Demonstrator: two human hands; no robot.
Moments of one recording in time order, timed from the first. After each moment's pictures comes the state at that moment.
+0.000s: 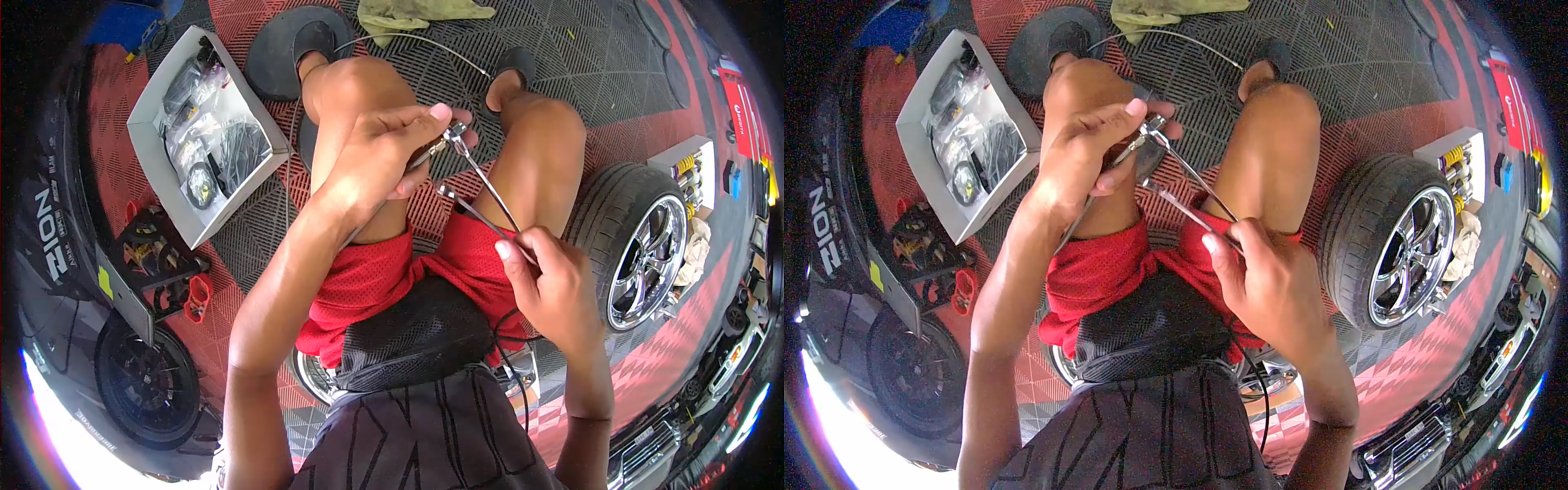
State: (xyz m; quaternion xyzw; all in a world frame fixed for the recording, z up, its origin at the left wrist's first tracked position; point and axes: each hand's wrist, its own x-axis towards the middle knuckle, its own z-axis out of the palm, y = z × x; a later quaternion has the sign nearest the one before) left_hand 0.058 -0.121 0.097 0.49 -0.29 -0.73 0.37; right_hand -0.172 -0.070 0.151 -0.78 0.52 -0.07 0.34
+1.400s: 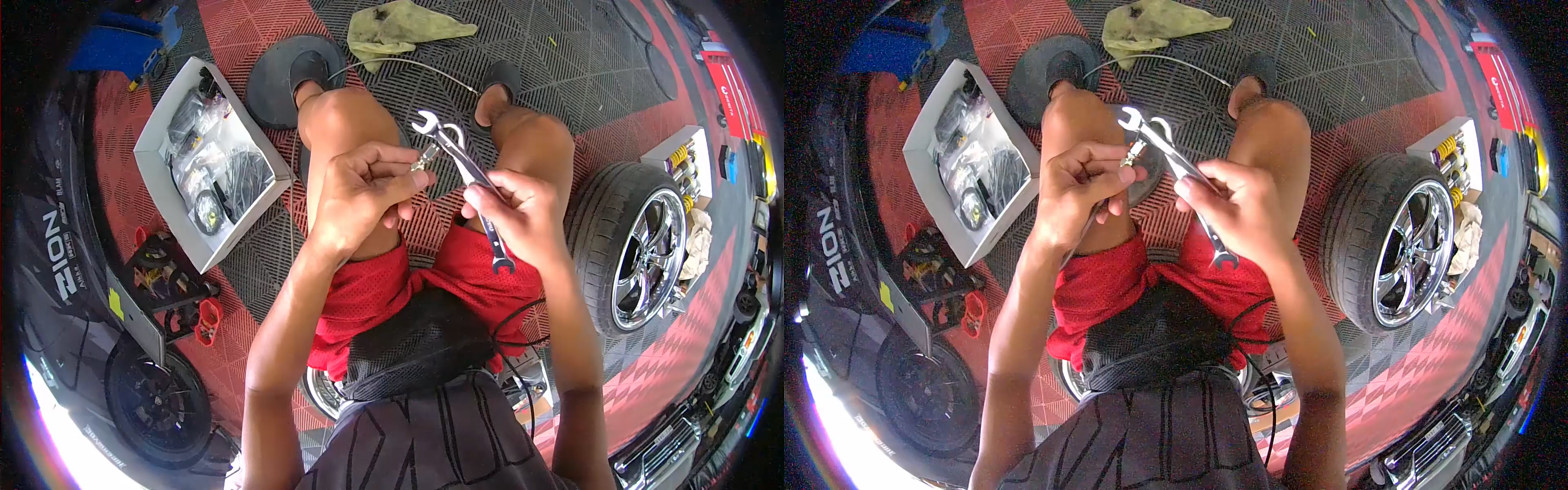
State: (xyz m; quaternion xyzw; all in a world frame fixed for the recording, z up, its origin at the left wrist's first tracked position) left_hand 0.061 -0.097 0.097 0.53 -0.32 -0.67 0.42; right_hand -0.155 -0.112 0.094 -0.59 0.47 -0.32 0.57
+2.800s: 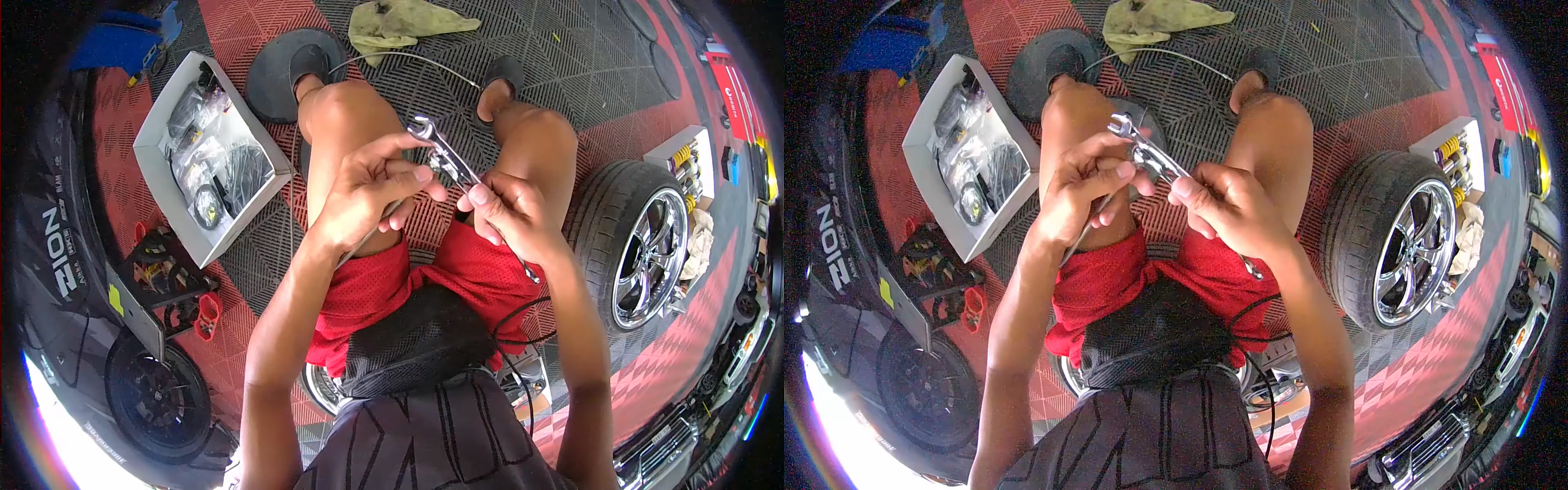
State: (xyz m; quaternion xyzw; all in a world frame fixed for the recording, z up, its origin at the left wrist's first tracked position) left_hand 0.061 -0.099 0.089 0.42 -0.32 -0.74 0.42; right_hand -0.164 -0.118 0.099 -0.54 0.43 -0.17 0.70
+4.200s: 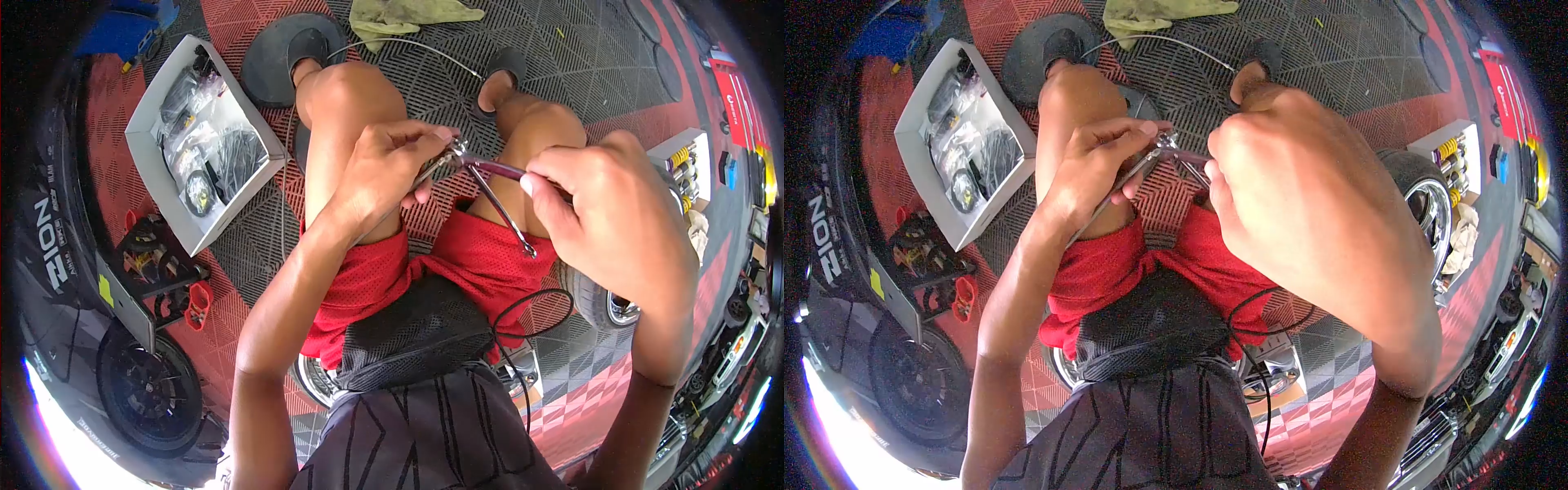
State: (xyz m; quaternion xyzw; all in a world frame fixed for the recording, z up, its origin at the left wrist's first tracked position) left_hand 0.045 -0.111 0.095 0.56 -0.31 -0.69 0.34; right_hand -0.142 -0.148 0.225 -0.91 0.40 0.03 0.15
